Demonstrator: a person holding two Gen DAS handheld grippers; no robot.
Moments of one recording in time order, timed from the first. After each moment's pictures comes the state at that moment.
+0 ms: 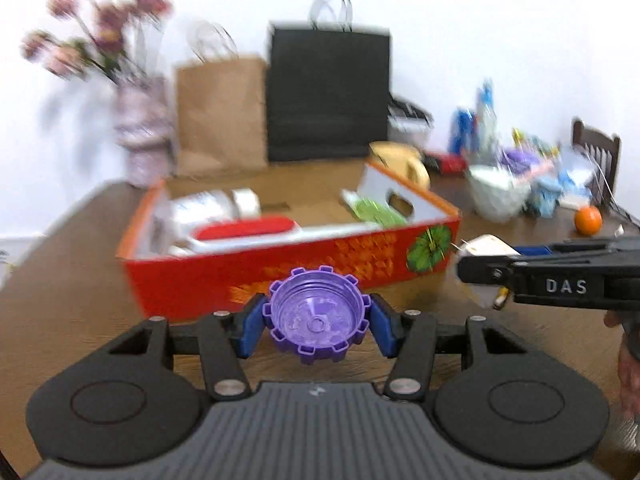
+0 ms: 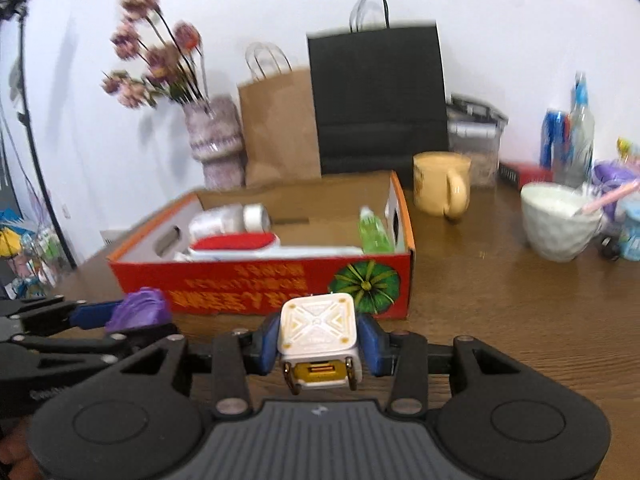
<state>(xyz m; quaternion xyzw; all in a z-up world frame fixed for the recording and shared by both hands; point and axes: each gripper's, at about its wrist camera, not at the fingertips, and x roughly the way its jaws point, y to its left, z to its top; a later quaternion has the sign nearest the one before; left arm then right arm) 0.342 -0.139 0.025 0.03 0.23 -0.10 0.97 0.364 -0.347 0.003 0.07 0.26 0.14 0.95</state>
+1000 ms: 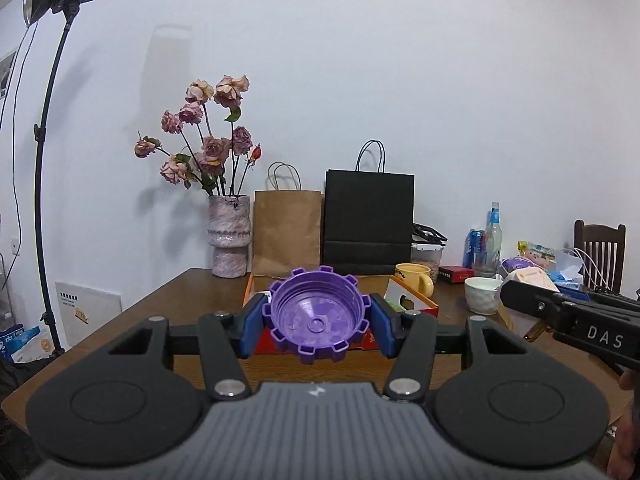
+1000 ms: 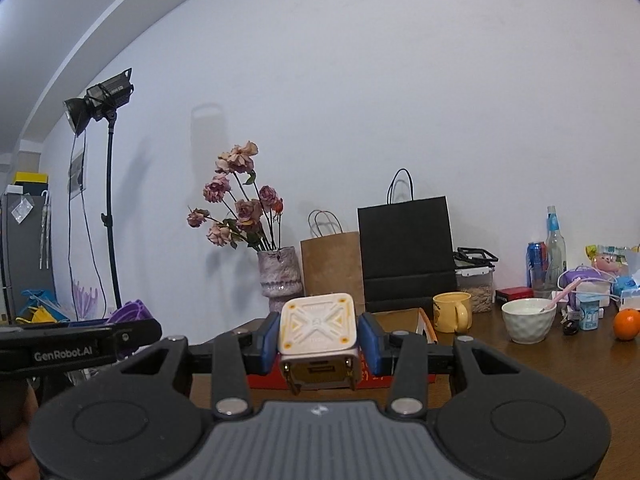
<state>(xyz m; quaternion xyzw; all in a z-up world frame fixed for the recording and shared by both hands) 0.143 -0.111 0.087 -0.01 0.07 -0.04 1.00 0.153 -0.334 0.052 0.09 0.05 0.14 0.98</state>
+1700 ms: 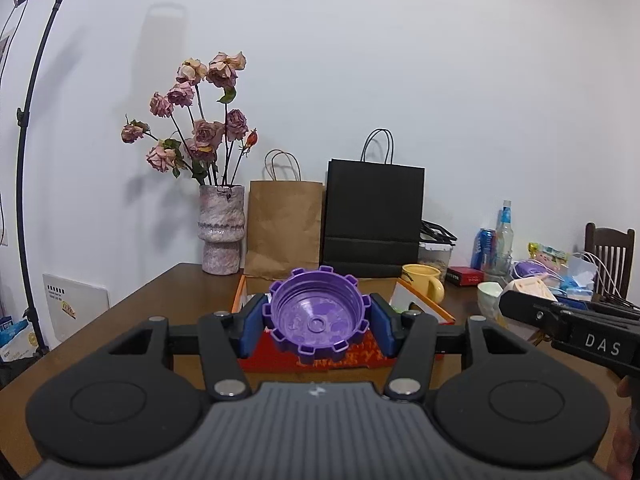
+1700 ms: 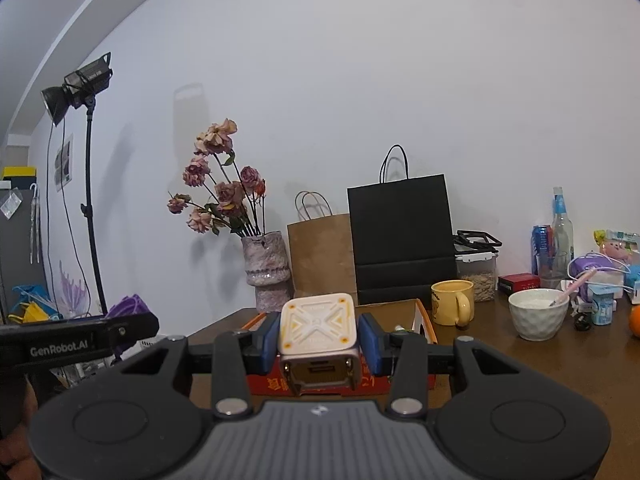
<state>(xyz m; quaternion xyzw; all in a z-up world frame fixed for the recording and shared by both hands) 0.222 -0.107 0.088 -0.02 0.09 -0.04 1.00 0.238 -0.332 0.052 0.08 0.08 0.14 0.98</state>
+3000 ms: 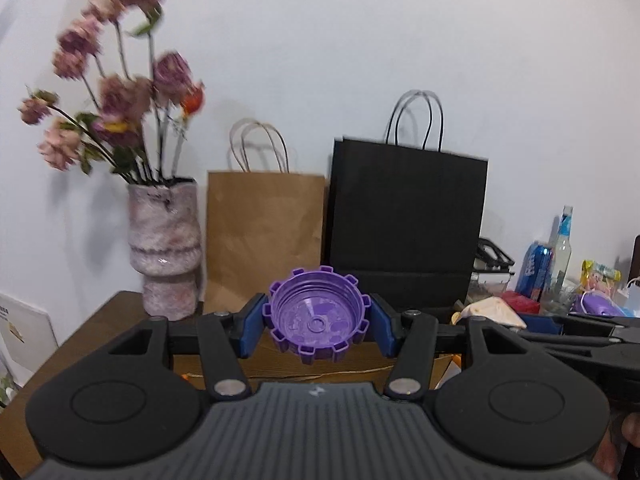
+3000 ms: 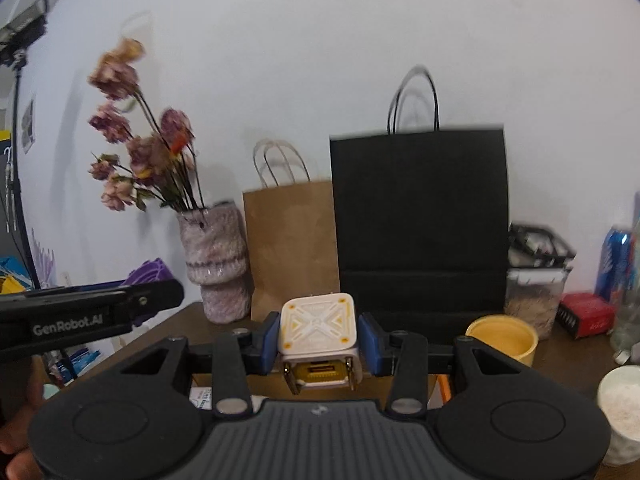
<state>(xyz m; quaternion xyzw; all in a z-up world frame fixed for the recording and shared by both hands) 0.557 -0.112 0.120 -0.02 0.15 -0.07 0.99 0.579 -0.308 0.071 0.06 0.20 0.15 0.97</state>
